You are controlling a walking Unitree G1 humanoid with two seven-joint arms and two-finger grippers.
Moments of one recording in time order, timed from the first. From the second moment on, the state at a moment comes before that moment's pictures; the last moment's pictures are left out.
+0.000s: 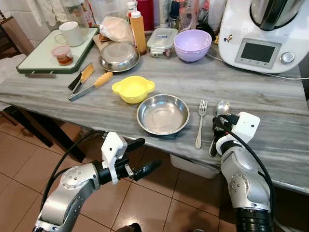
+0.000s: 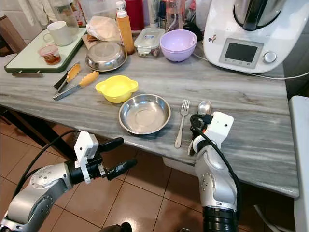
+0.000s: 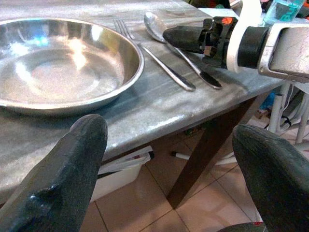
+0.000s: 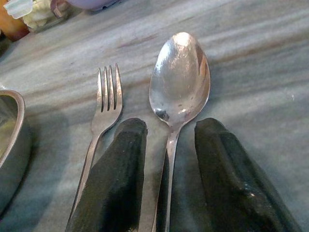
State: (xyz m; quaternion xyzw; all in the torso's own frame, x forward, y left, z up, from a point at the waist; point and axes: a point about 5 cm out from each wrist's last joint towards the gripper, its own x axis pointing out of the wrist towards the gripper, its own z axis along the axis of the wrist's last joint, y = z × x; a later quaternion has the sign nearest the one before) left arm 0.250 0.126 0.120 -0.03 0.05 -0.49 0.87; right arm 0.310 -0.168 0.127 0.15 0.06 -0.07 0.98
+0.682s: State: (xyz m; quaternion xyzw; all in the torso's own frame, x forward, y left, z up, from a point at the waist) left arm 0.258 0.120 0.136 -0.02 0.03 -0.49 0.87; right arm 0.310 -0.147 0.215 -0.03 -0.14 0.01 0.99
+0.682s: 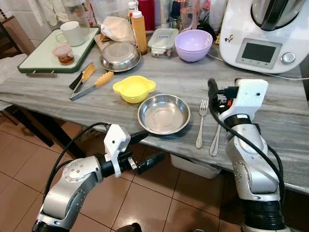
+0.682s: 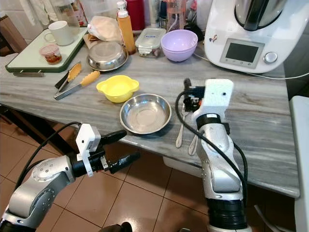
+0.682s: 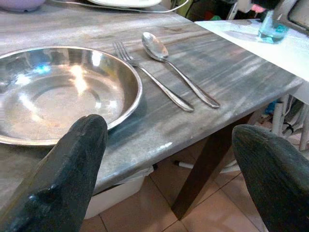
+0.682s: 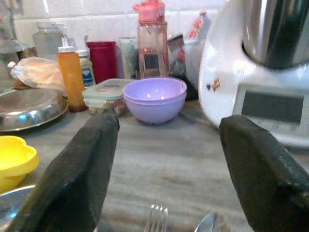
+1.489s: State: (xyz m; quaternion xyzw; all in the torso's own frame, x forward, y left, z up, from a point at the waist) left arm 0.253 0.124 0.130 -0.03 0.03 -0.46 0.89; right arm 0.290 -0.159 0.180 -0.06 -0.08 0.00 0.99
